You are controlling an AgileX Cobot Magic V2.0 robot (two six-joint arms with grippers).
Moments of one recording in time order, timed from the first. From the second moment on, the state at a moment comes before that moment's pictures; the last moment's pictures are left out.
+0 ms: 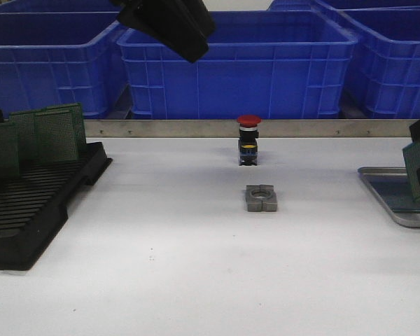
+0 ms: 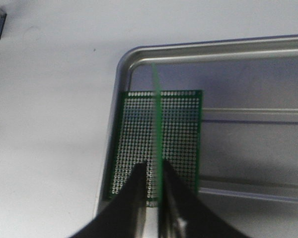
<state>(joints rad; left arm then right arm) -0.40 1.91 -1.81 -0.66 1.23 1.45 -0.19 1.70 -0.73 1.59 0.35 -1.58</state>
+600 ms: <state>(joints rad) -0.32 1.84 -1.91 -0.43 1.24 1.06 -0.33 1.39 -0.73 1.46 0.48 -1.57</state>
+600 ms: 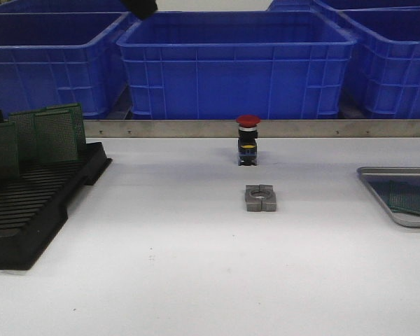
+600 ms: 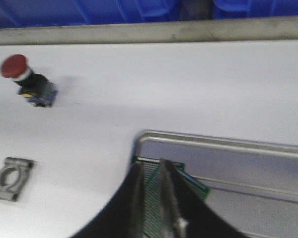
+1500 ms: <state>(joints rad) -0.18 1.03 -1.17 -0.60 0.70 0.85 0.09 0.87 -0.64 1.56 0.45 -1.74</state>
